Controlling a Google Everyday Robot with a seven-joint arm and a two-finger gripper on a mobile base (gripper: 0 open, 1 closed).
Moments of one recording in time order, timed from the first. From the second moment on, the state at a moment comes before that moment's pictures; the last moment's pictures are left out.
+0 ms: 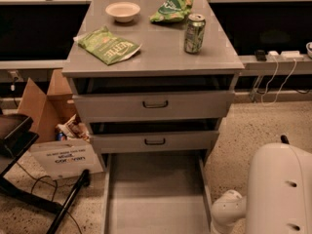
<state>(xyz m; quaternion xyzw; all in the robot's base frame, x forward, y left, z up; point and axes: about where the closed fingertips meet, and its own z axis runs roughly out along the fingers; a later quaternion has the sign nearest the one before) 0.322 -0.266 0.183 0.58 -0.80 -0.08 0.10</state>
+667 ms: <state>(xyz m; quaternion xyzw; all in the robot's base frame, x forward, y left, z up) 0.323 -0.266 0.183 0.58 -0.80 -0.08 0.10</state>
